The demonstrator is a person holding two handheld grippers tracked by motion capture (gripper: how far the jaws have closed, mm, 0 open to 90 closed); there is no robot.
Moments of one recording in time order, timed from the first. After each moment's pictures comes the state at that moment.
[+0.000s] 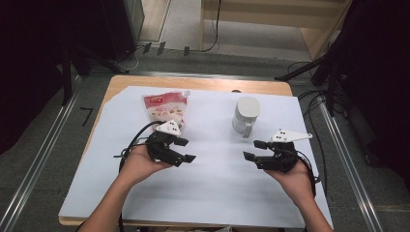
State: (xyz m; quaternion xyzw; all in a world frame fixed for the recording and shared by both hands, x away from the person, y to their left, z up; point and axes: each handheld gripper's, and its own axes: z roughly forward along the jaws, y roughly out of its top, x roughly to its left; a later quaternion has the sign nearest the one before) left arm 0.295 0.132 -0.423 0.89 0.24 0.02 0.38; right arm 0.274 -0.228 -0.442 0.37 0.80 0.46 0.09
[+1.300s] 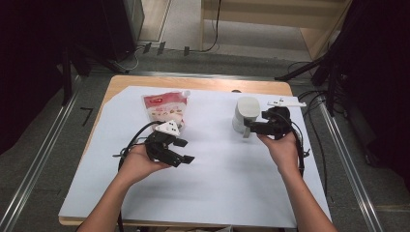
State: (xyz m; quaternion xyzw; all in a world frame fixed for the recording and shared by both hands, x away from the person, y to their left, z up) left arm 0.297 0.135 -0.425 0.90 0.23 0.01 0.37; right arm 0.352 -0.213 -0.419 0.50 0.73 0.43 0.16
